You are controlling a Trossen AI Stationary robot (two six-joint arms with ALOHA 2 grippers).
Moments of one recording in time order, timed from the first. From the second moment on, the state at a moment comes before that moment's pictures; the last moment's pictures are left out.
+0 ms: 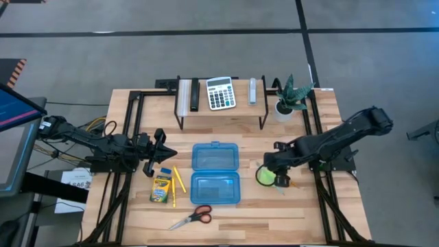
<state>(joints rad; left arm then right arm) -0.26 0.56 0.13 0.62 -0.17 -0.22 0.30 1.29 0.85 -0.83 0.02 0.41</state>
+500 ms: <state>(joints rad) -0.26 0.56 0.13 0.62 -0.16 -0.22 0.30 1.41 0.85 -0.75 0.03 0.44</state>
